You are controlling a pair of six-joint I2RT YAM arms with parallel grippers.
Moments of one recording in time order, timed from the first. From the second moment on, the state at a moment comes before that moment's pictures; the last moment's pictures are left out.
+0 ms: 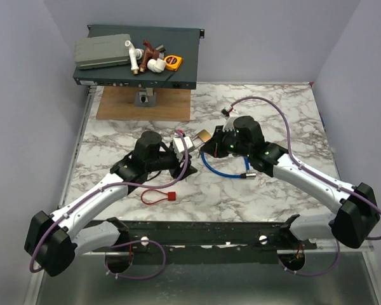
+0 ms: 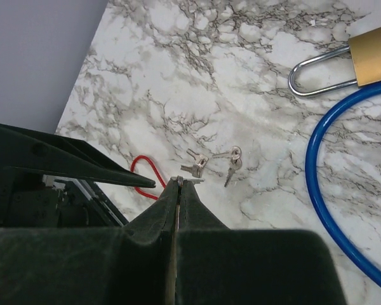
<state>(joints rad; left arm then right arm) -0.65 1.06 0.76 -0.11 0.54 0.18 0.71 1.31 0.99 -0.14 -0.19 0.54</state>
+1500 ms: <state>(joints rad) -0.60 1.17 0.86 -0.03 0.56 0.03 0.70 1.22 0.95 0.02 -0.26 0.57</state>
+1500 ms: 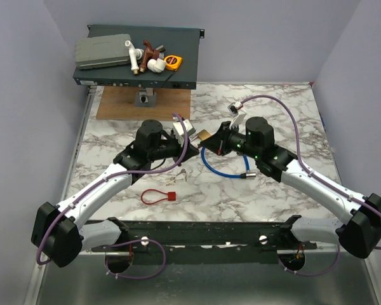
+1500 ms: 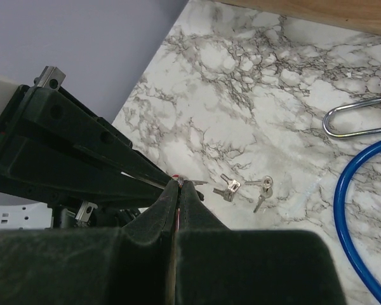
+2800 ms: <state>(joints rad) -0.60 1.22 1.38 -1.14 0.81 0.93 0.70 1.04 0.95 0.03 -0.79 -0.05</state>
